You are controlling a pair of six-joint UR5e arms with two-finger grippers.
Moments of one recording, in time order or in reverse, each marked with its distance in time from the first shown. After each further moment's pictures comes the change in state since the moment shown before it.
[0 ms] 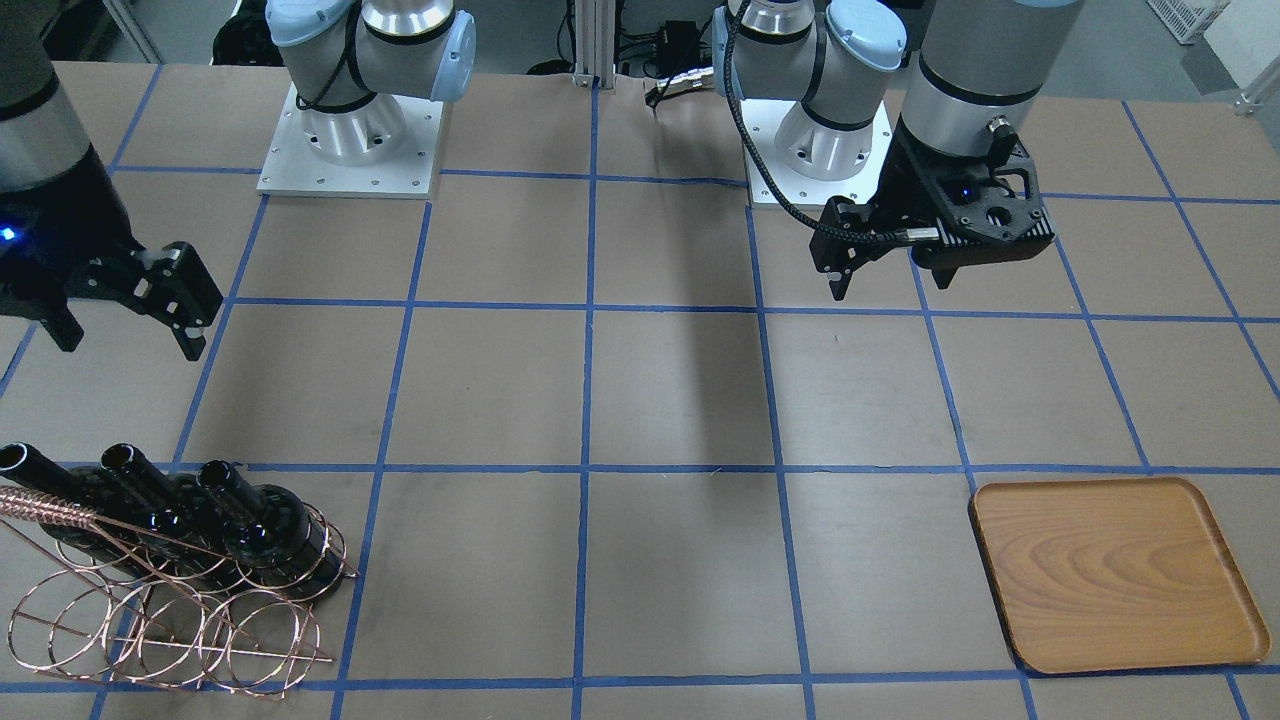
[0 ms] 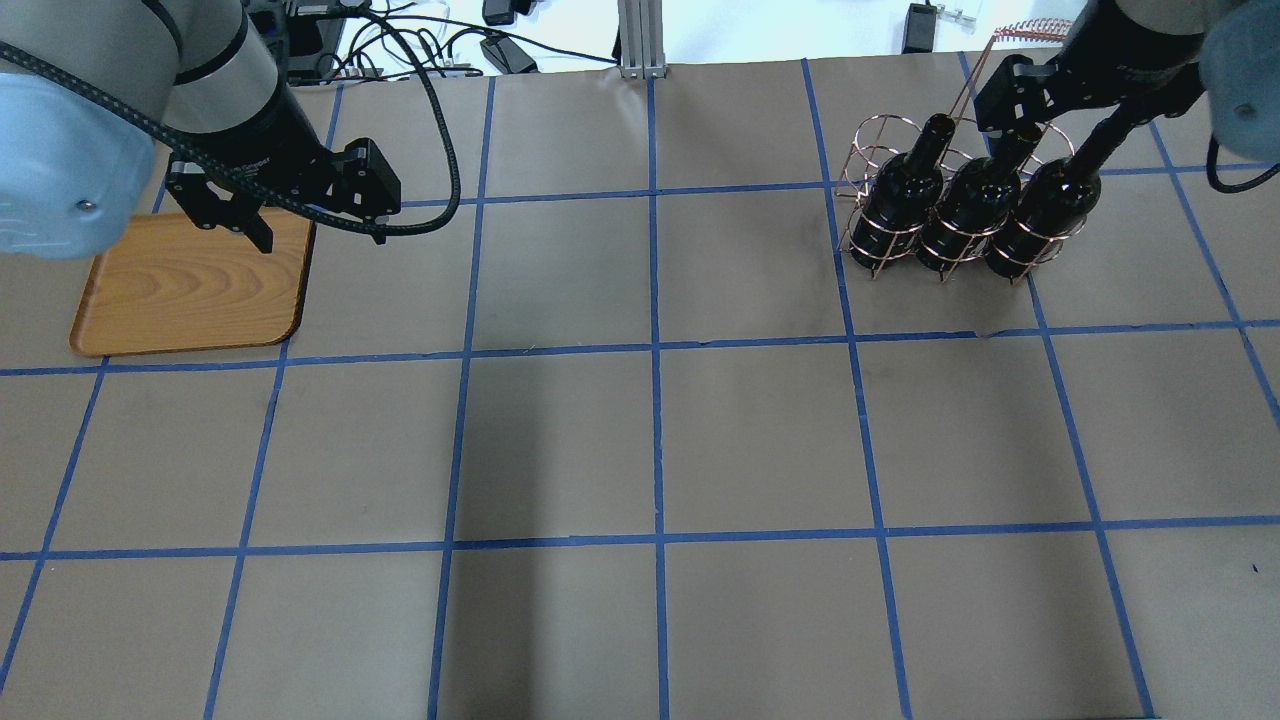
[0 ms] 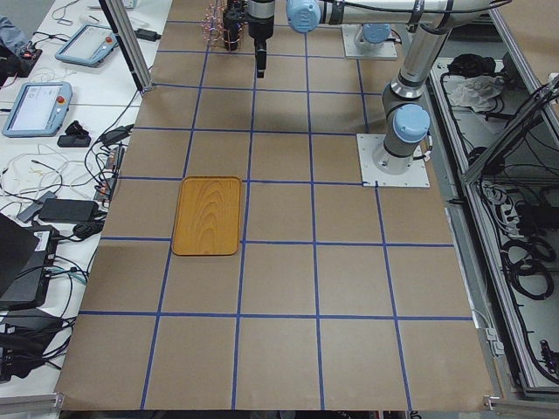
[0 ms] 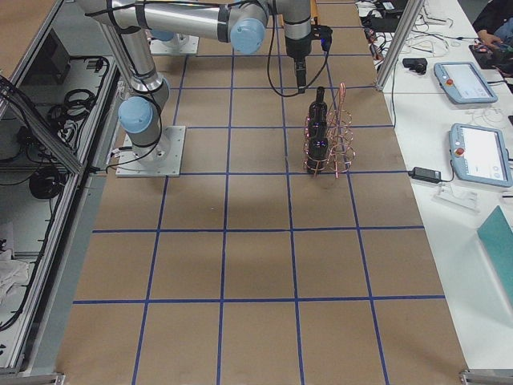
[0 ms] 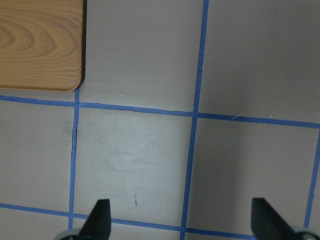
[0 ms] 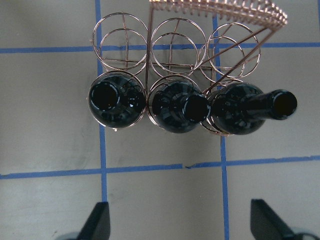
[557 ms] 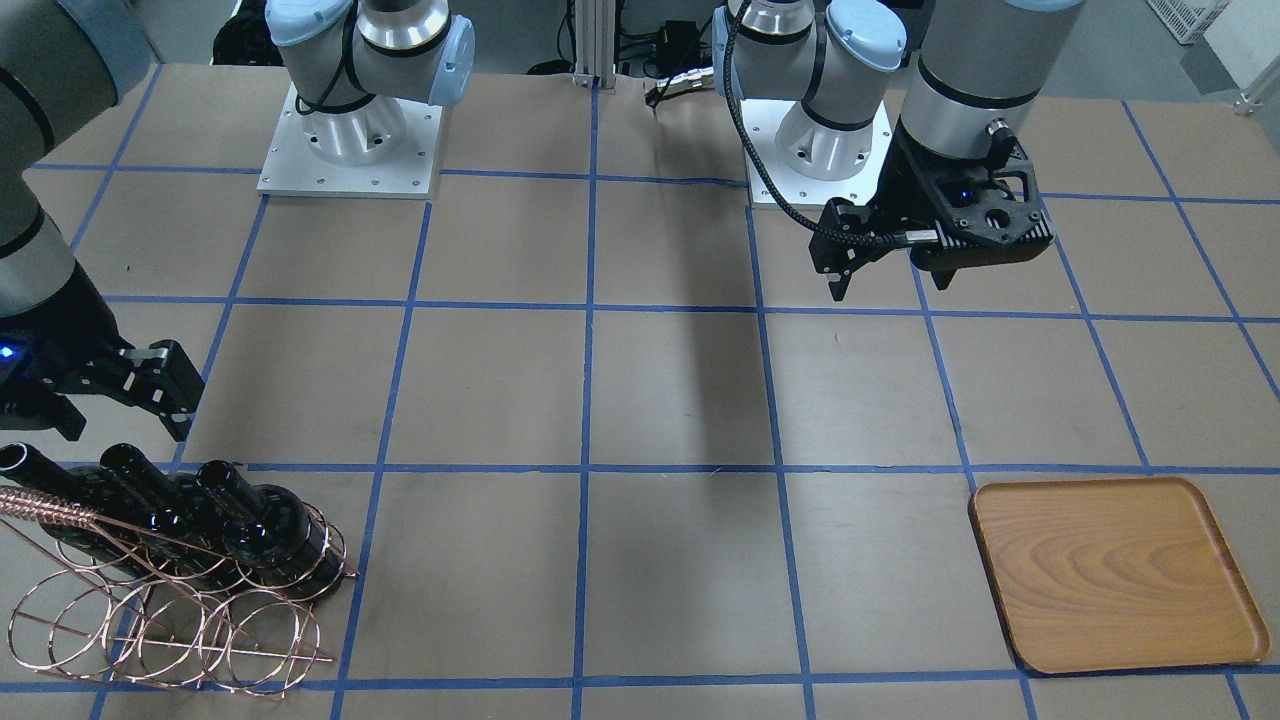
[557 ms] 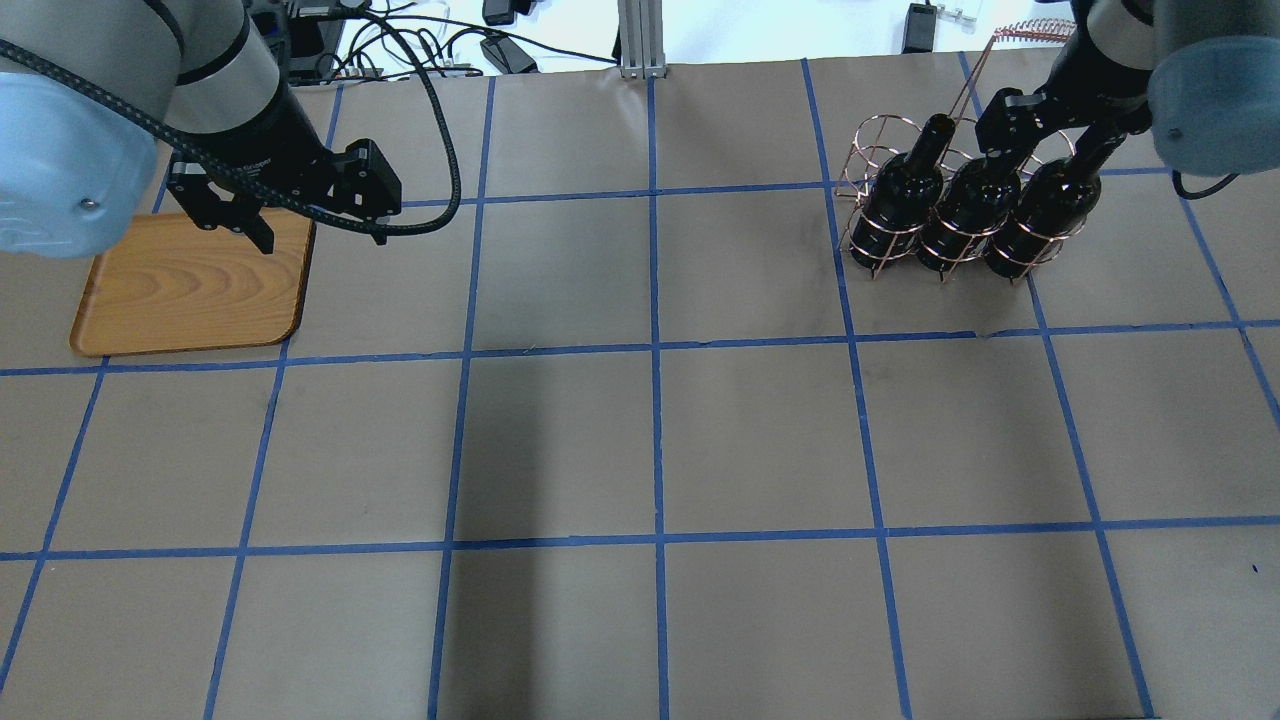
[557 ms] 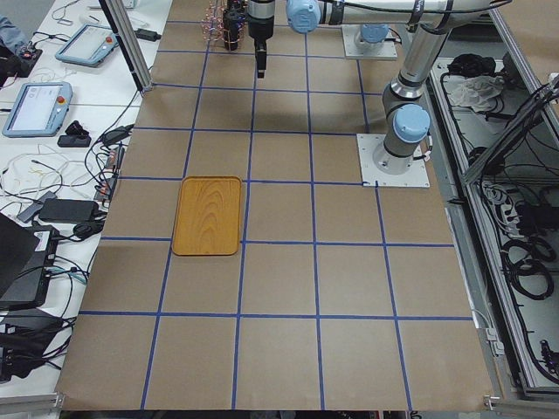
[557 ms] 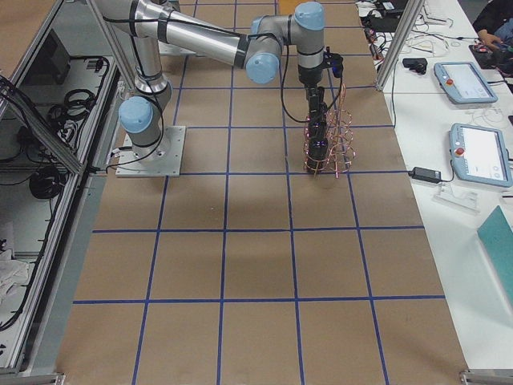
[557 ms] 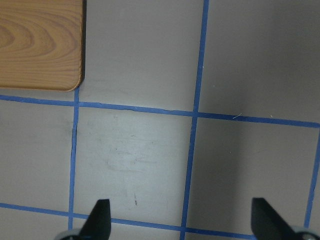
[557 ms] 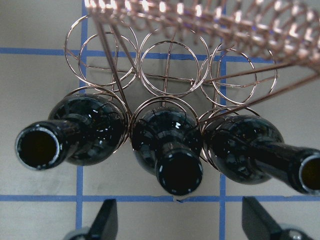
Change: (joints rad) left arm 0.000 -0.002 0.000 -0.001 0.000 0.000; right arm -0.042 0.111 0.018 -0.125 0.047 -0.073
